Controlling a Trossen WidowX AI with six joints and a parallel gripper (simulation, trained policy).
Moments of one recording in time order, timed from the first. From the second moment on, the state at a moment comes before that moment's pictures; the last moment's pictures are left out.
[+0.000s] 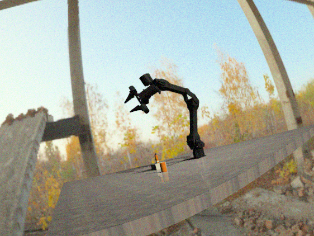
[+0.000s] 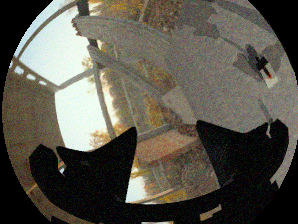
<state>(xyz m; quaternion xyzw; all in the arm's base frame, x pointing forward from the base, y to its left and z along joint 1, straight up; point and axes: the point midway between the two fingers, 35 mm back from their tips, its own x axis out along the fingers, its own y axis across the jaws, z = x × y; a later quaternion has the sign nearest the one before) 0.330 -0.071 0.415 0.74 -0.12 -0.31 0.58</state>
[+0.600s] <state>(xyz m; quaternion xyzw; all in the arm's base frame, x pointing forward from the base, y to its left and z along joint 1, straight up) 0.356 -0.038 0.370 0.75 -0.04 -0.35 0.55</state>
